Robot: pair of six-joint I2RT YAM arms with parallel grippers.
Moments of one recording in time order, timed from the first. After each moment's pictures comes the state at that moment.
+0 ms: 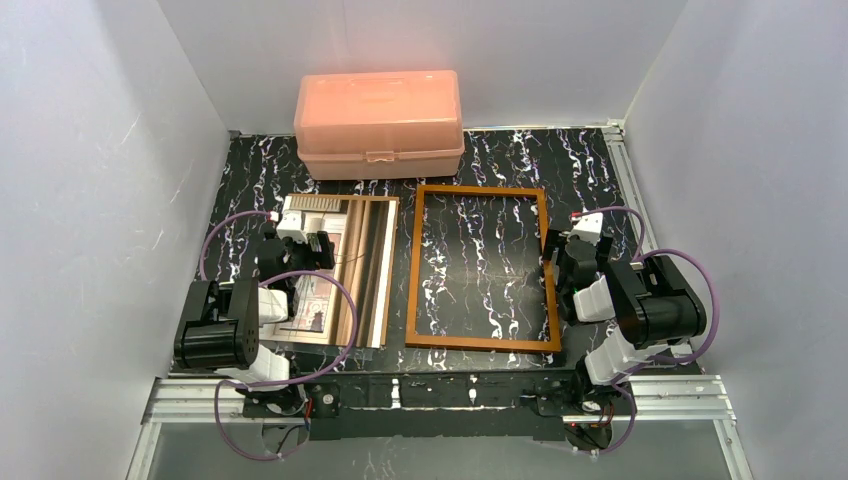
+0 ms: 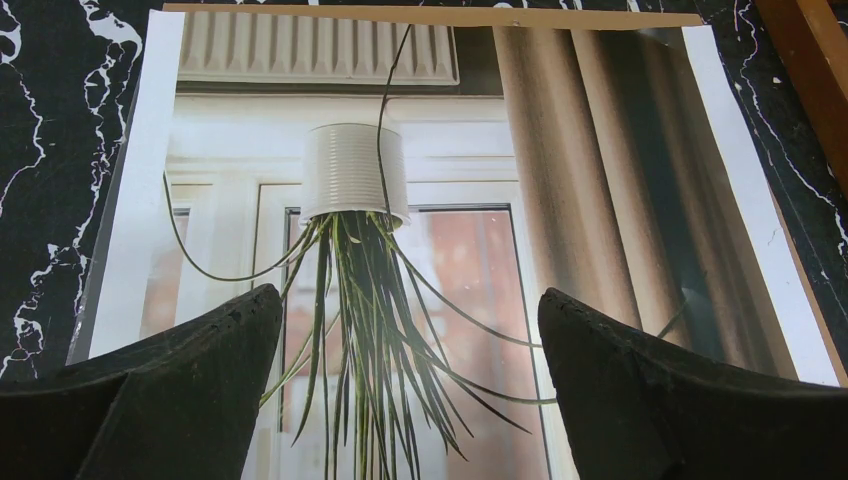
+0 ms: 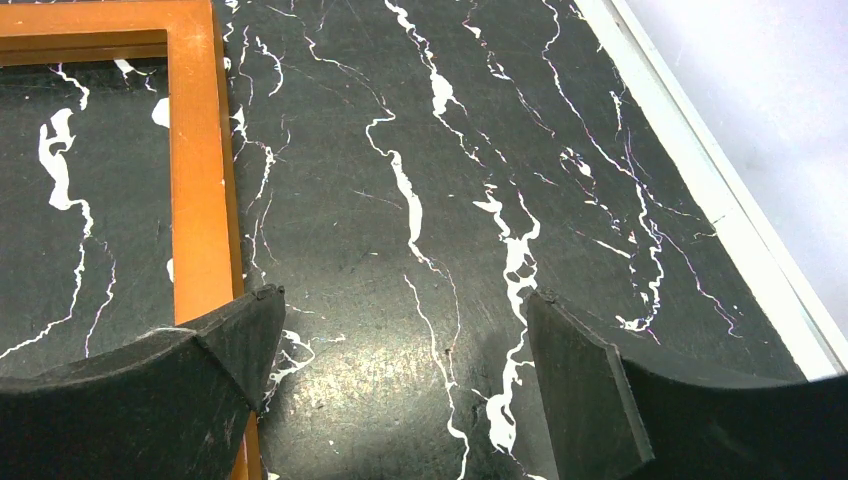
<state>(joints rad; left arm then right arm) 0.06 1.50 0.28 0.88 0.22 -0.01 0.16 1.61 0.25 1.09 0.44 -0.01</state>
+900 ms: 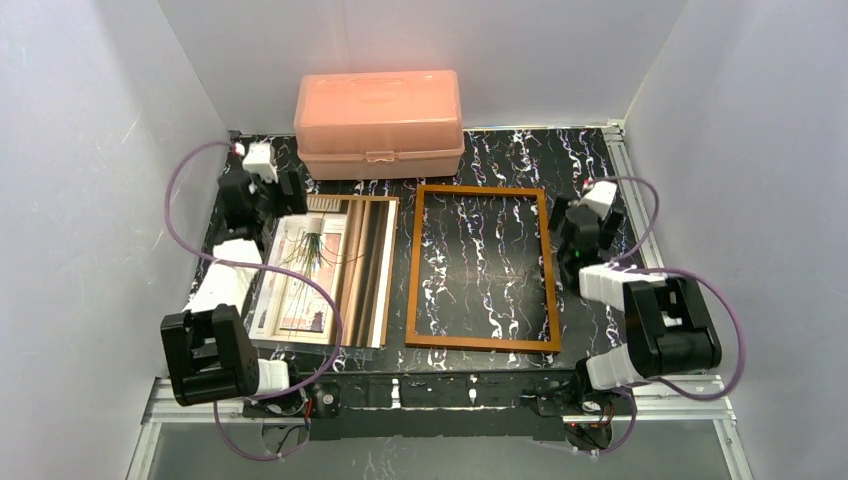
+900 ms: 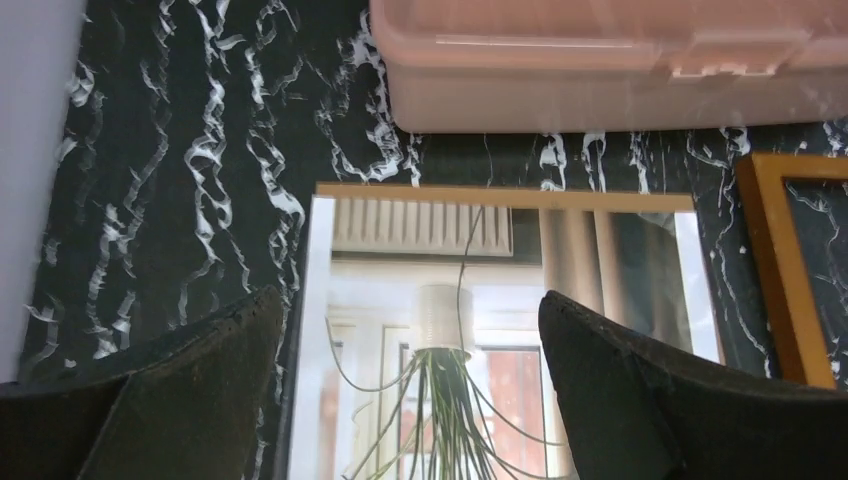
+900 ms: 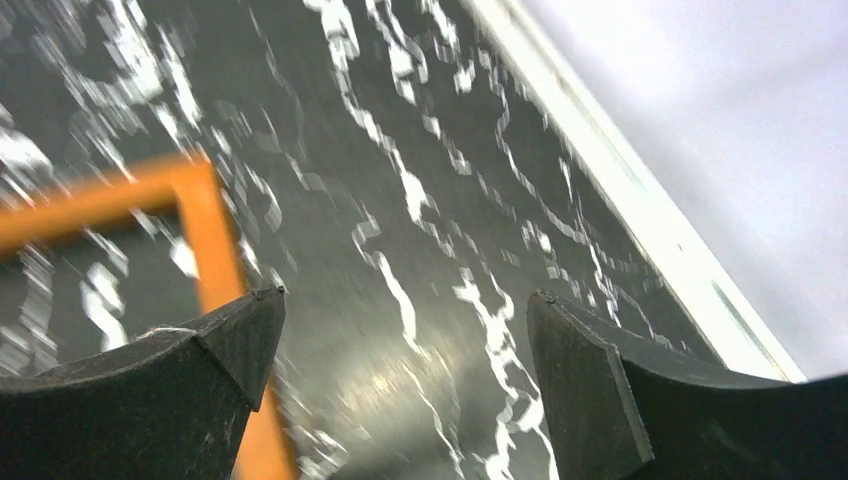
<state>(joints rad) 0.14 1.33 0.77 0.16 0.22 0.02 0.17 1.47 0.43 0.72 0.56 0.07</state>
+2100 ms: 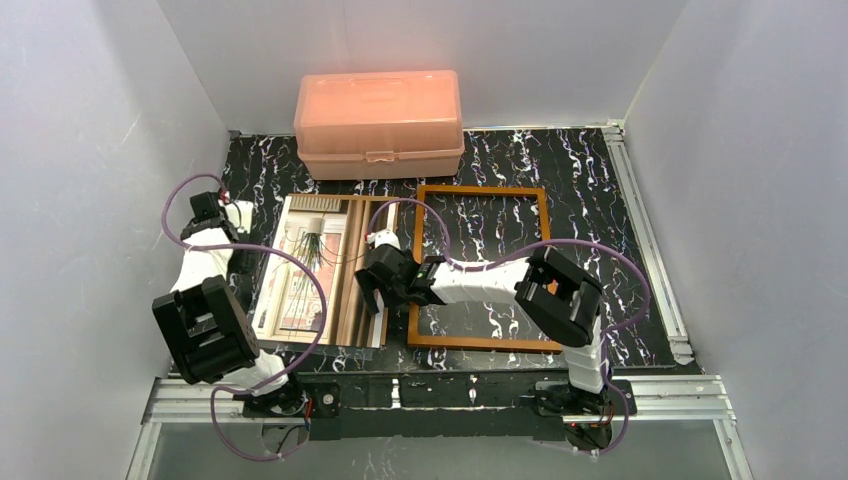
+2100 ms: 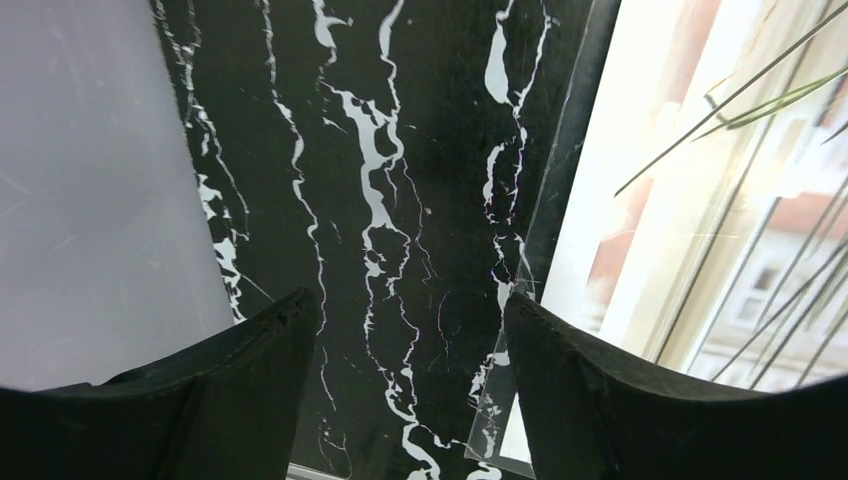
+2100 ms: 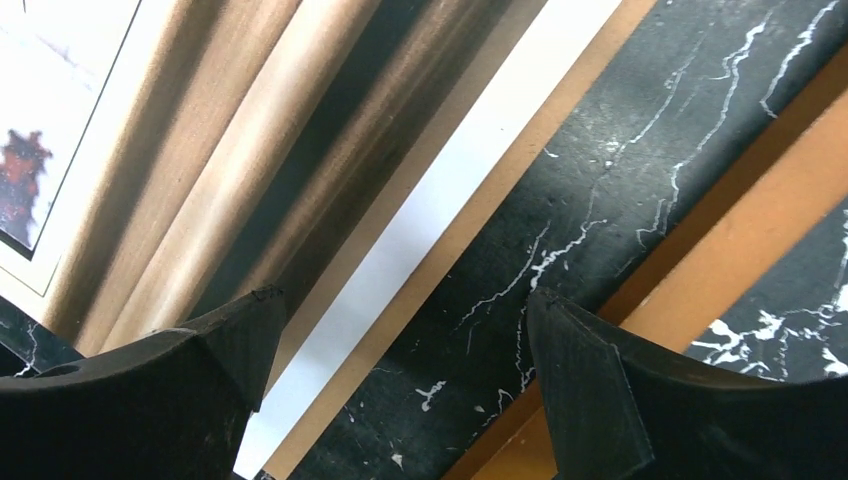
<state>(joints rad) 0.41 1.46 0.99 -0.65 -0.08 0.48 1.16 1.96 1.30 -0.24 0.21 0.56</state>
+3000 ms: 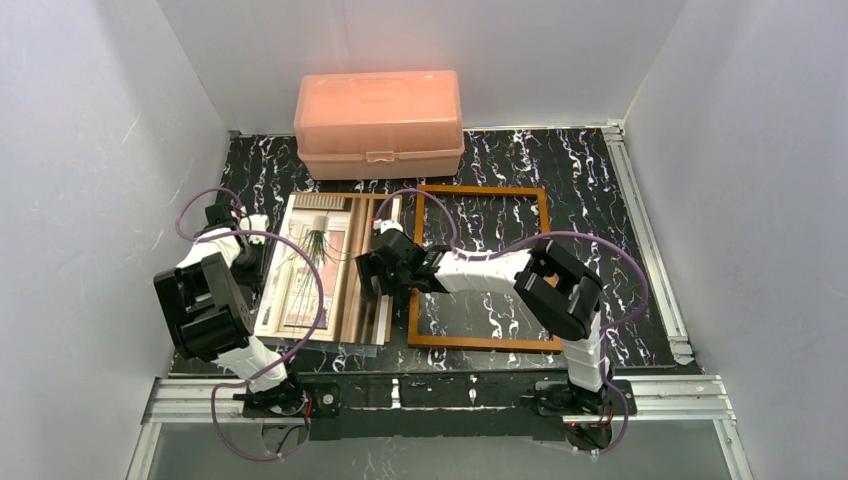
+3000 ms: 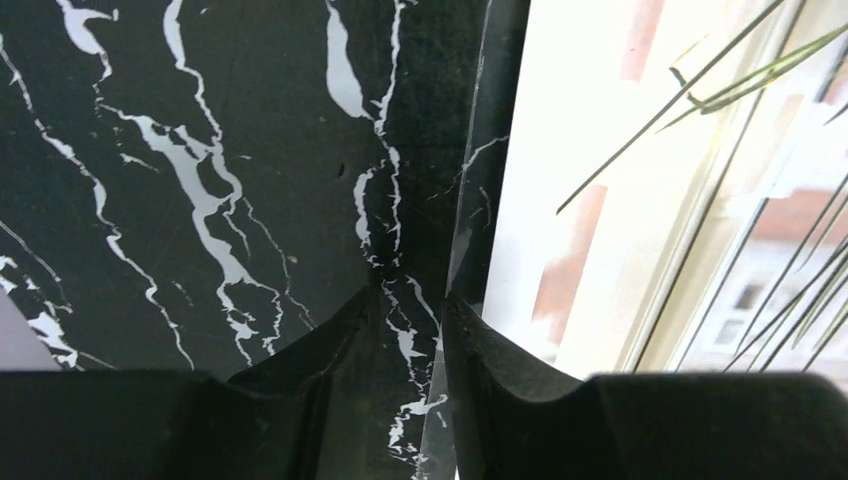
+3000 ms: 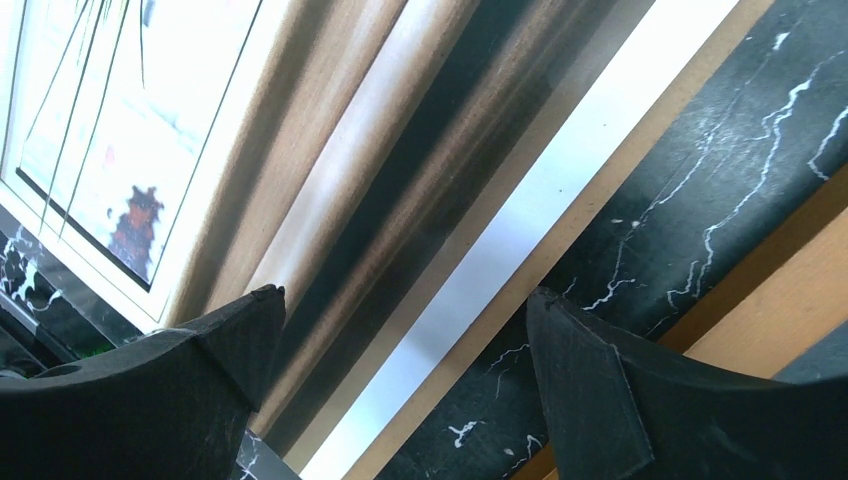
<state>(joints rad) 0.38 1.59 0.91 -0.59 0.03 0.45 1.09 1.98 1.31 -0.16 0.04 0.62</state>
